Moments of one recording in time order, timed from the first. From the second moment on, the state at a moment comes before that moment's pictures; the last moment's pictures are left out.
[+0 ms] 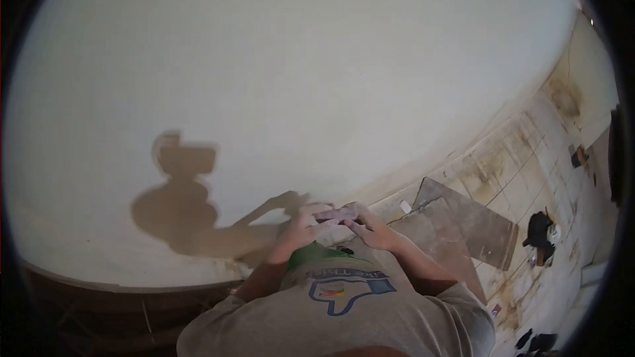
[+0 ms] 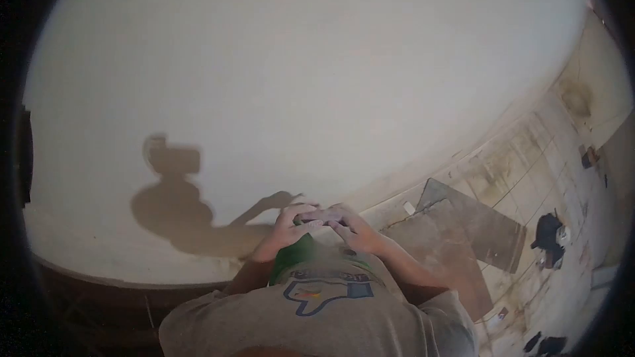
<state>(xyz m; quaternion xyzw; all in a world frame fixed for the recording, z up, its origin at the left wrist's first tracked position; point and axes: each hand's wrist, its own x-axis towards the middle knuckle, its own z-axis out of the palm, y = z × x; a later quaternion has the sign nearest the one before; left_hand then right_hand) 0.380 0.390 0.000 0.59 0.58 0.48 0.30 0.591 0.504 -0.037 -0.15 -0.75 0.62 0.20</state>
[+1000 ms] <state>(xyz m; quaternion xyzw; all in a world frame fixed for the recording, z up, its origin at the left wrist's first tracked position) 0.344 0.365 -0.039 0.33 0.64 0.60 0.35 0.844 0.481 -0.136 -0.54 -0.64 0.51 -0.19</state>
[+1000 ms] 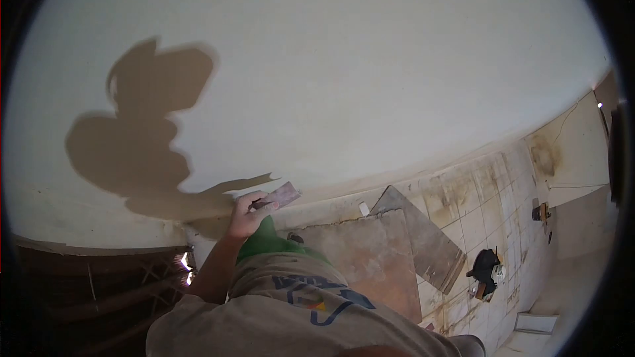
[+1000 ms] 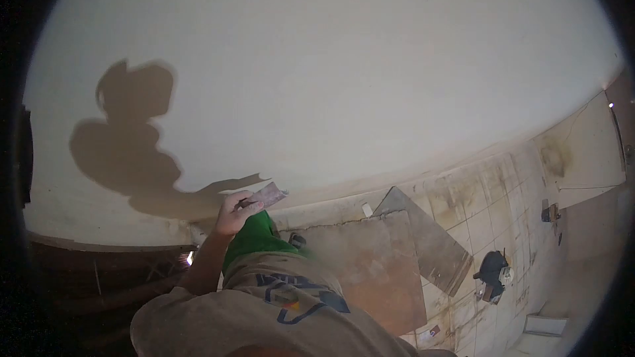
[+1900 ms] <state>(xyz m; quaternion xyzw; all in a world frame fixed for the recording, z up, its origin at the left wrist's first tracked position) 0.343 0.374 0.066 0.51 0.61 0.56 0.24 0.535 0.490 -0.240 -0.10 -0.58 0.79 -0.15</state>
